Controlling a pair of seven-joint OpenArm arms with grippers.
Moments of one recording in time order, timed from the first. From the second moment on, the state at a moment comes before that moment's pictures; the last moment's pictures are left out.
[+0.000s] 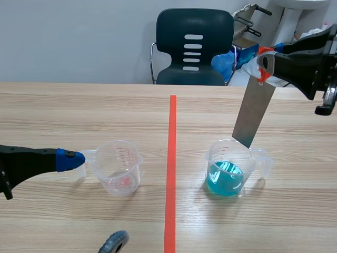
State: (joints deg) left arm 52.1 -45.7 7.5 121.0 -8.5 -16.9 -23.2; right arm 23.8 71.6 -52.2 93.1 41.4 27.9 30.9
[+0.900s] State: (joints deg) left arm 52.1 -45.7 7.5 121.0 -8.5 -16.9 -23.2; right arm 23.7 72.9 -52.1 93.1 41.3 28.8 33.1
